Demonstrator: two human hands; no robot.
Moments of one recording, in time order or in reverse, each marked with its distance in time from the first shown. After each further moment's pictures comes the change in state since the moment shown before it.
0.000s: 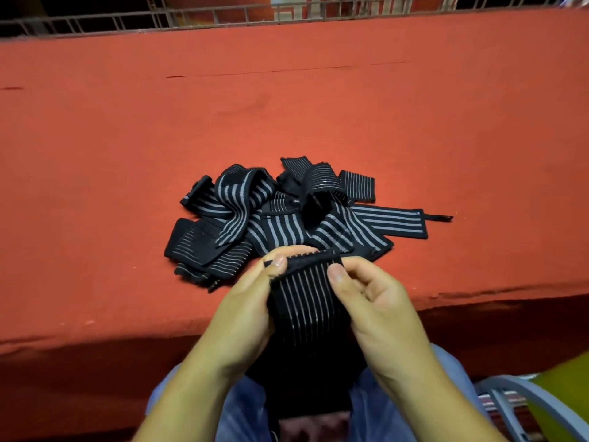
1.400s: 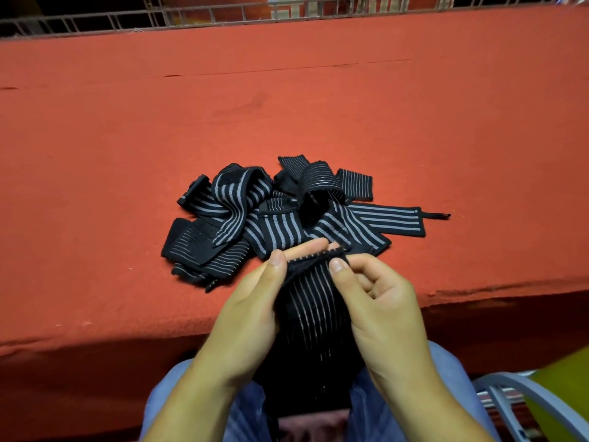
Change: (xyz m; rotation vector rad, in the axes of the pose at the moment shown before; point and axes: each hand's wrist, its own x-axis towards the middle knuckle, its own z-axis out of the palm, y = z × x) left_hand -0.008 -0.004 0.001 0.200 -0.110 0.171; right_hand -0.003 -0.002 0.005 -0.044 0.176 -0.064
